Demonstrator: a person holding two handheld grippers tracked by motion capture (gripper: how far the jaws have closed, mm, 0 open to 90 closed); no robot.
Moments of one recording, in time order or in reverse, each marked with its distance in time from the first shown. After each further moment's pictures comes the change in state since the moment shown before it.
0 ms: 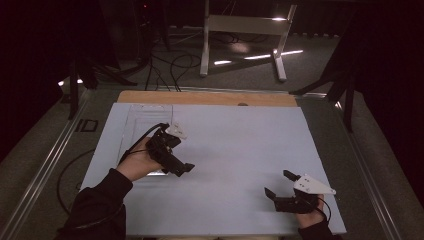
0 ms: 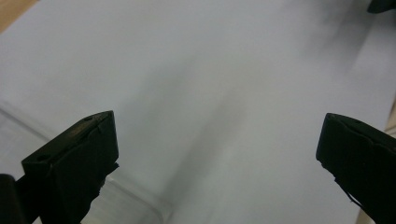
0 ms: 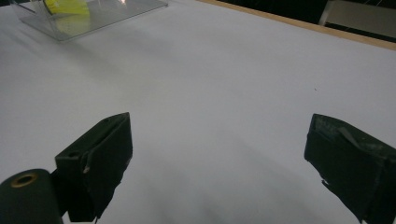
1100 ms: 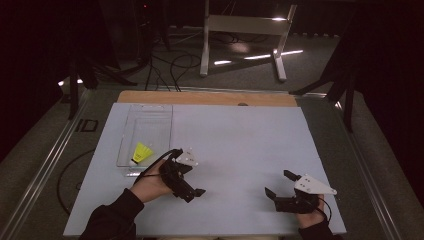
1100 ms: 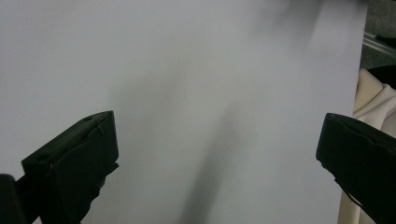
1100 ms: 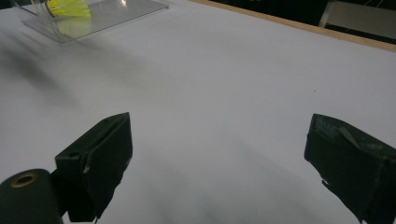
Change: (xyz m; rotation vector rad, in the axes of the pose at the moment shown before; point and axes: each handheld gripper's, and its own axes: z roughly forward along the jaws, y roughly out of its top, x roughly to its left) left arm -0.037 -0.033 0.048 -0.052 -0.105 0.066; right arm 0.000 0.001 -0.001 -0.003 0.004 0.000
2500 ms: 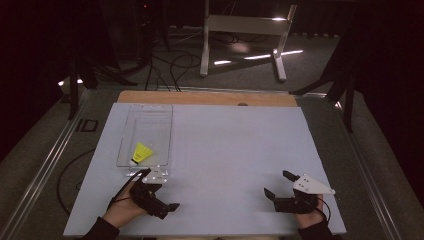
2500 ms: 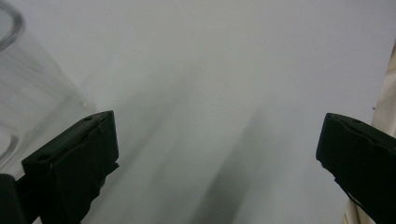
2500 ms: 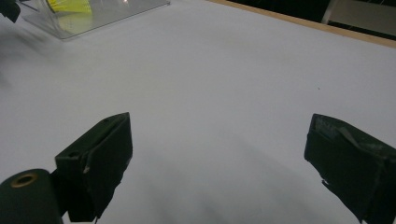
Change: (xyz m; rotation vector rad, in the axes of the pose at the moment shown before) left arm -0.002 -0.092 -0.017 -0.034 0.081 -0.161; right arm 0.001 -0.001 0.002 0.011 0.002 -0.001
